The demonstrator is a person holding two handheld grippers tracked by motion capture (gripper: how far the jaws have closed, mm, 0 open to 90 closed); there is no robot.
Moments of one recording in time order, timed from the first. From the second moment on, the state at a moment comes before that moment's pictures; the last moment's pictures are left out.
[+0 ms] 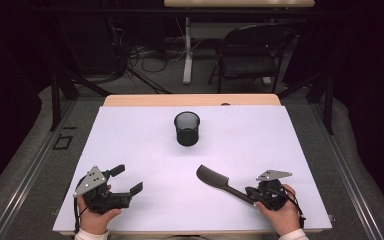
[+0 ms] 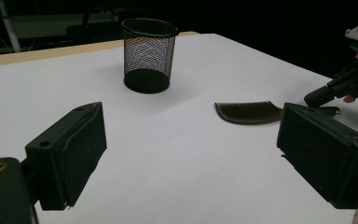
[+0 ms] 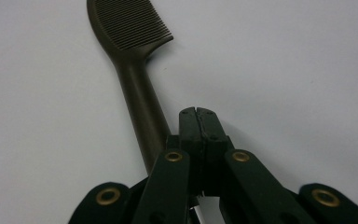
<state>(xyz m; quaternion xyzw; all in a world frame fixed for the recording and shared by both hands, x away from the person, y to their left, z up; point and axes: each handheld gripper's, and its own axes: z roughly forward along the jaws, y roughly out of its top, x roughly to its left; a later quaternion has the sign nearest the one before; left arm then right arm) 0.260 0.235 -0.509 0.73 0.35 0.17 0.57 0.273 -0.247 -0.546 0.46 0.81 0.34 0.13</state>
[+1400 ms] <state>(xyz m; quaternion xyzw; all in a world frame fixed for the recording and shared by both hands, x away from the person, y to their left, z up) 0.262 0.235 -0.510 0.73 0.35 0.17 0.56 0.271 -0.248 -0.526 0.45 0.79 0.38 0.16</state>
